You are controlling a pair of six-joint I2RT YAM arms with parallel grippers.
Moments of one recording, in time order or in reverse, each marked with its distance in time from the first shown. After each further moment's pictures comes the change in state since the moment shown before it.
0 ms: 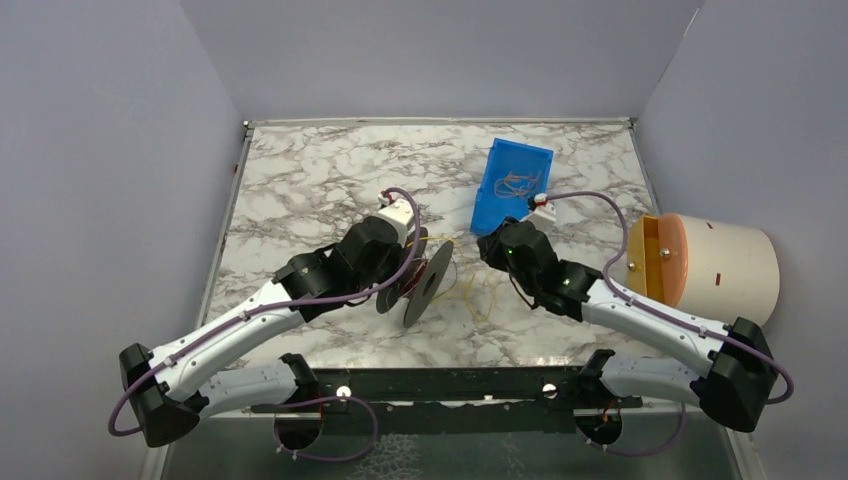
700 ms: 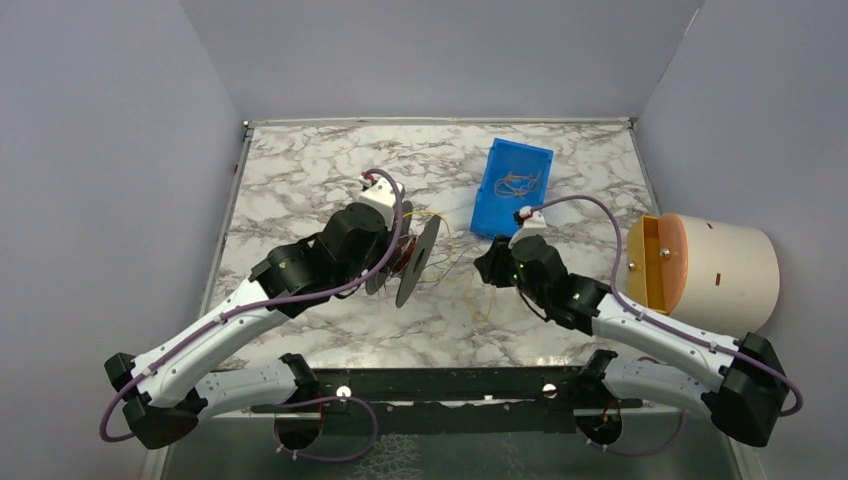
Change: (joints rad) left arm 0.004 -0.020 0.164 -0.116 -0.119 0.011; right arm -0.003 -0.111 -0.129 0.040 -0.155 -0.242
